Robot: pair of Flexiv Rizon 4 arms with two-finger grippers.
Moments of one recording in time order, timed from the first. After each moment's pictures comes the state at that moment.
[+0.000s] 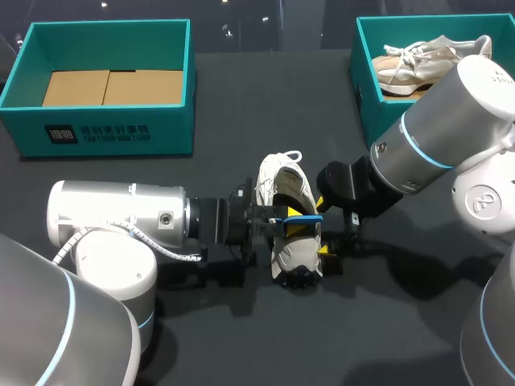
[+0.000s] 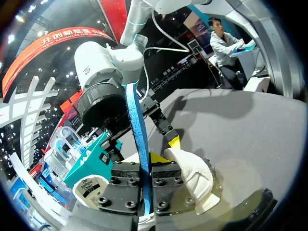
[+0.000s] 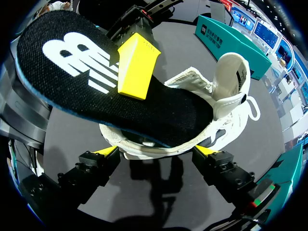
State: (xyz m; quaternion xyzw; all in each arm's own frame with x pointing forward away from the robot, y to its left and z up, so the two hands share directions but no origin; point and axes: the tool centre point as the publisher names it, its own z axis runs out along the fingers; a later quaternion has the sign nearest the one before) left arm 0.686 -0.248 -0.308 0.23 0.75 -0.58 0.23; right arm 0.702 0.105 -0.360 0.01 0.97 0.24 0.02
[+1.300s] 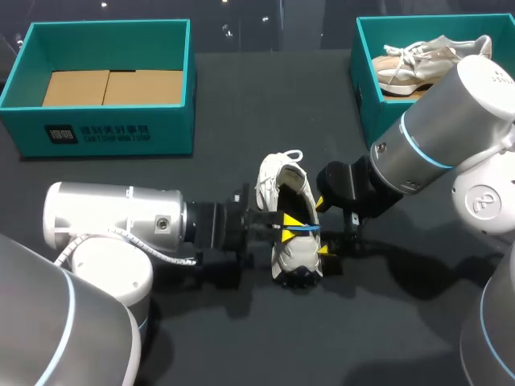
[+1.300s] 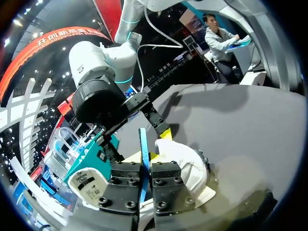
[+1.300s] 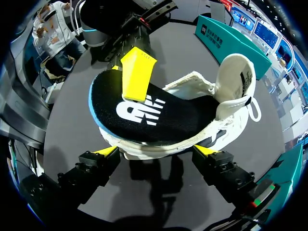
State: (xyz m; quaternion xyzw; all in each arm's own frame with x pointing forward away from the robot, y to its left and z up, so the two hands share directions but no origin) left arm 0.684 -0.240 -0.320 0.25 0.75 -0.56 0.24; right arm 0.701 0.105 -0.361 0.01 0.97 0.24 0.02
